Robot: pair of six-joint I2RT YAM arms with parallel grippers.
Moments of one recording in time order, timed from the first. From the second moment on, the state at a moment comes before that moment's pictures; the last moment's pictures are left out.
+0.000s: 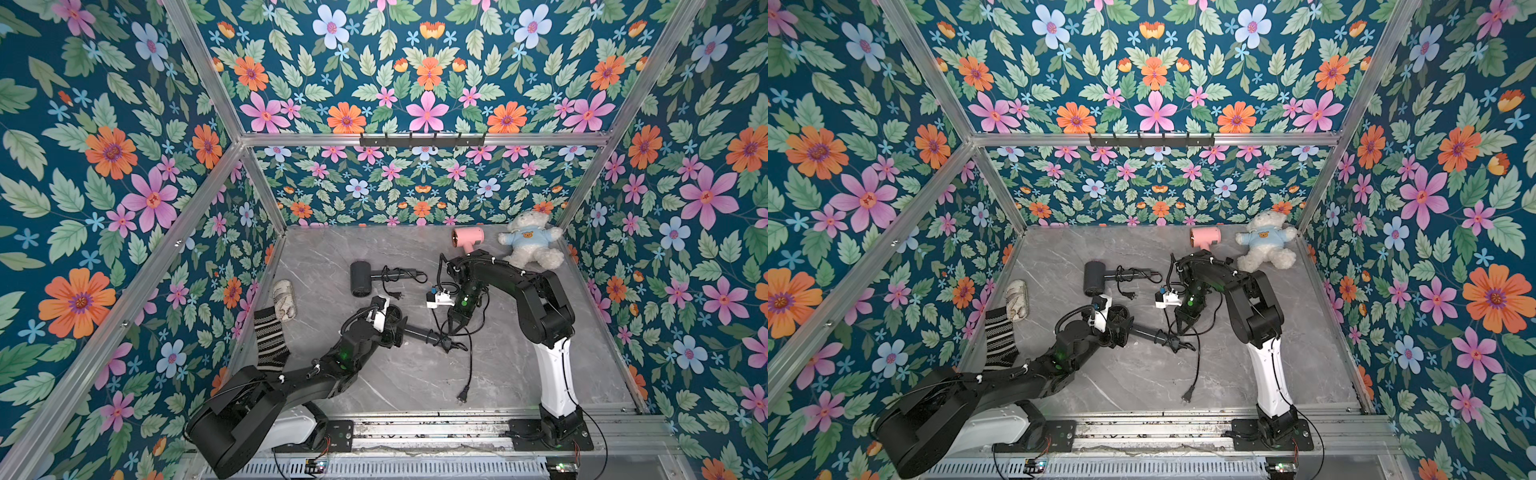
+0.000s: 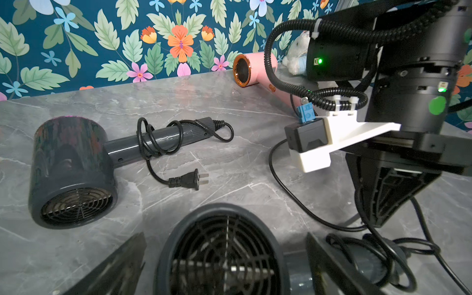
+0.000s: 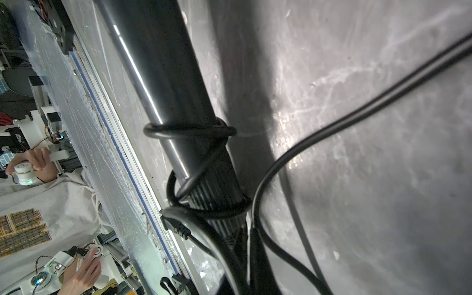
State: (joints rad) left arm -0.74 1.26 0.26 0.70 -0.20 -0.14; right arm 0.46 2.18 1.65 -1.36 -0.52 -0.68
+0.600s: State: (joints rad) left arm -0.70 1.47 0.27 0.86 -0.20 -0.13; right arm 0.47 2.18 1.65 -1.36 -0.49 -0.65
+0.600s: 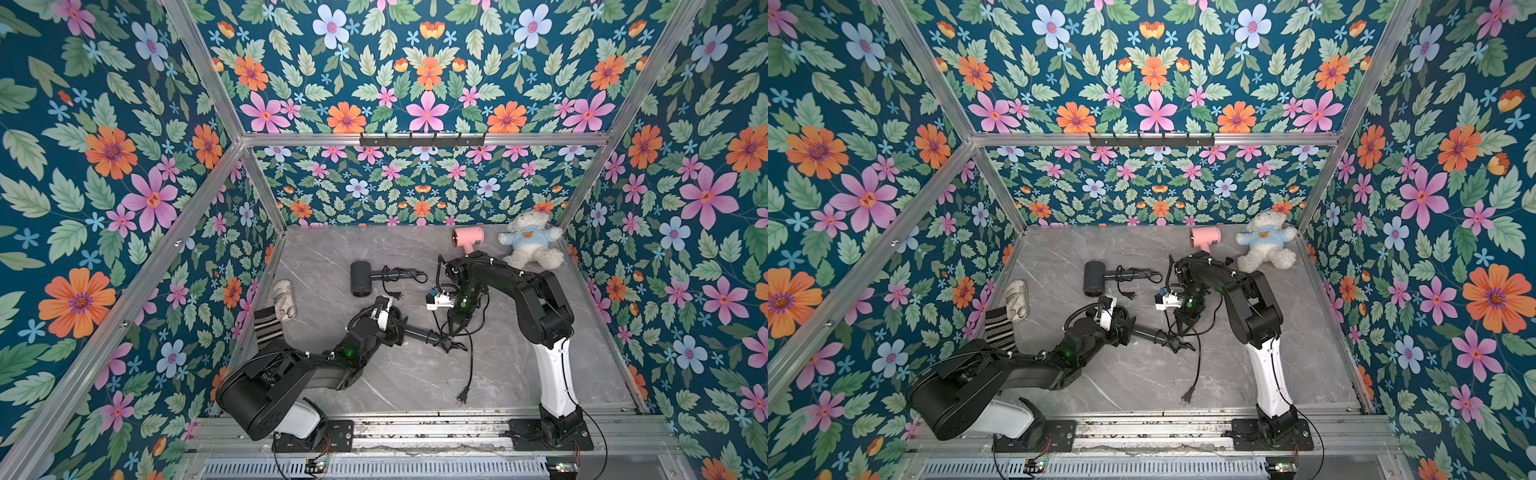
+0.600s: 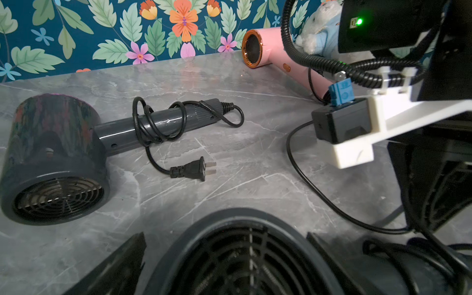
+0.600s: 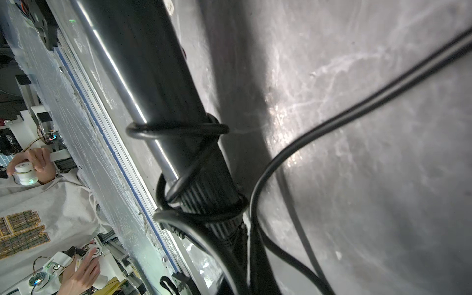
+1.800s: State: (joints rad) left arm -0.68 1.37 0.57 0.28 -0.23 -0.14; right arm 0.46 2.14 1.73 -1.33 -0.52 -0.59
